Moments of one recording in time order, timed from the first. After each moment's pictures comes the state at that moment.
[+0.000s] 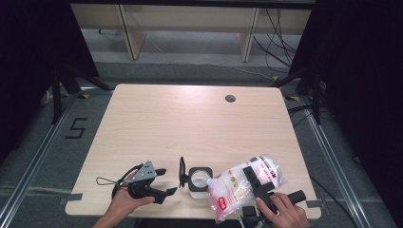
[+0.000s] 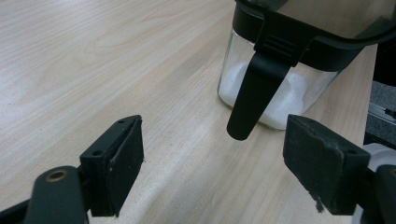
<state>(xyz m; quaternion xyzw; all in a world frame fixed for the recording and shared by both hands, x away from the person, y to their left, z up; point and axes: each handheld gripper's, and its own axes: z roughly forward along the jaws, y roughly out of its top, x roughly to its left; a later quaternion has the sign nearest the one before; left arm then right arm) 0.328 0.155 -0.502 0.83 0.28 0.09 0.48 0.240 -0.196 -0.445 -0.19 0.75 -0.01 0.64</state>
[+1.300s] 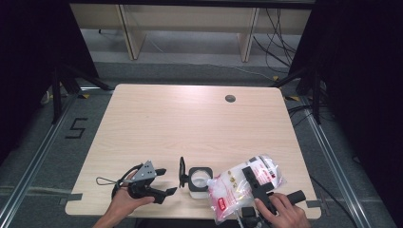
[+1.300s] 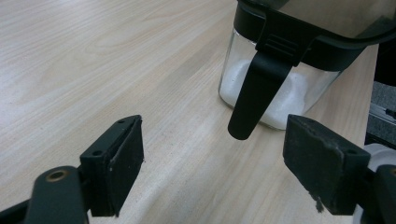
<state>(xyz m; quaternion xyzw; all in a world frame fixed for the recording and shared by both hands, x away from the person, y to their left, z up) 0.327 0.156 -0.501 0.83 0.28 0.09 0.47 0.239 -0.194 -0.444 -0.21 0.74 -0.02 0.64</state>
